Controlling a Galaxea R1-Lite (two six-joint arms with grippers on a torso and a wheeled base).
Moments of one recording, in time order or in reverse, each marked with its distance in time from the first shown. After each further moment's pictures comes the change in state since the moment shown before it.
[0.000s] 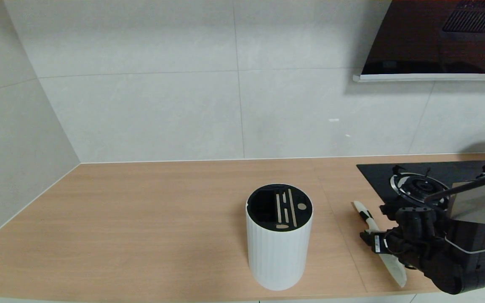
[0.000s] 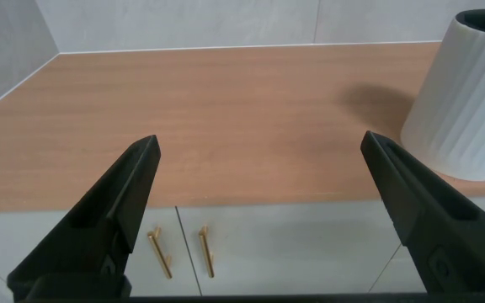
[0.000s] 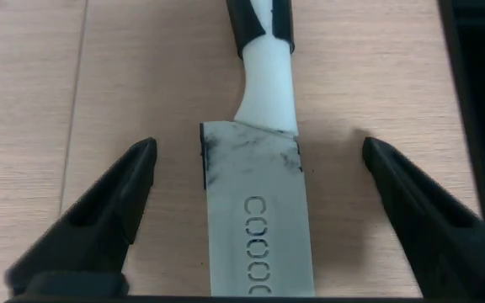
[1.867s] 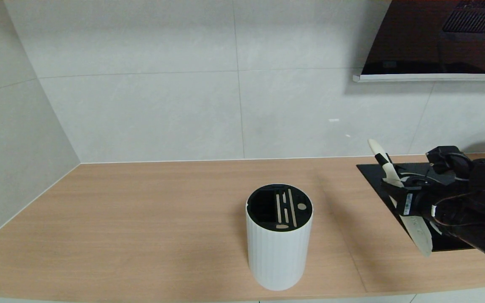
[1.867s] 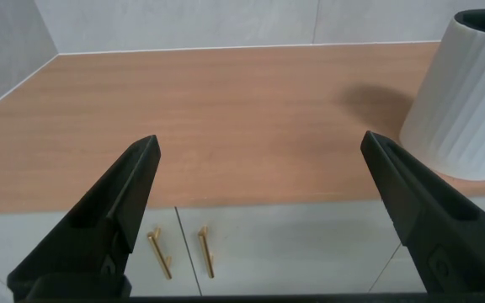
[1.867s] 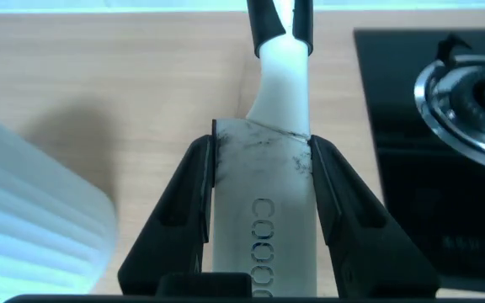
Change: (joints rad) left arm -0.001 0.000 -0.008 -0.001 -0.002 0.000; right arm 0.126 -0.708 0.093 0.241 0.013 0.015
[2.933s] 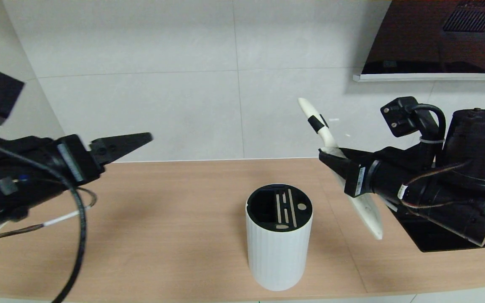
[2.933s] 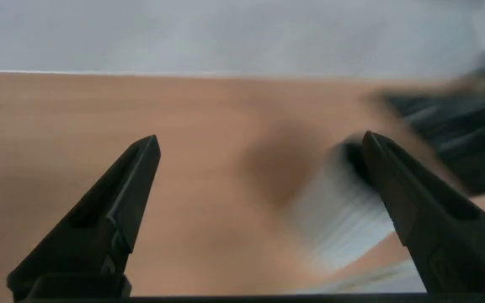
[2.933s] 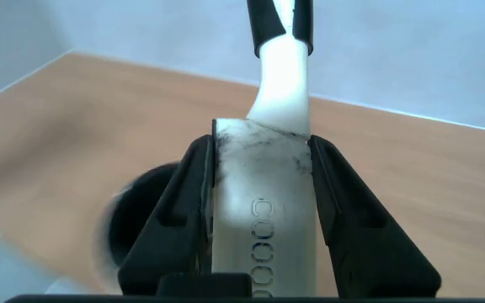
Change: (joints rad) left arm -0.312 1.250 -0.743 -0.383 -0.097 -0.426; right arm 0.424 -0.089 -0.311 0.241 -0.040 0.007
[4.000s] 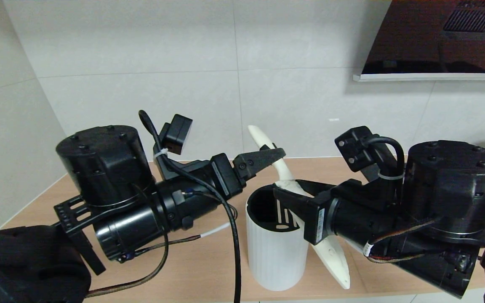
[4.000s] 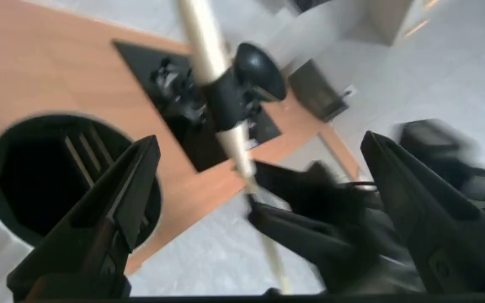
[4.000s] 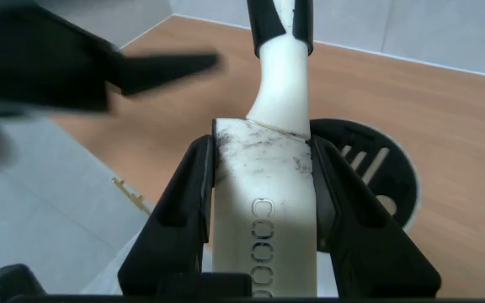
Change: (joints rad) left arm -0.371 0.417 0.037 -0.566 -0.122 -0.419; right arm 0.242 0.060 0.002 -0.010 -0.043 0.110
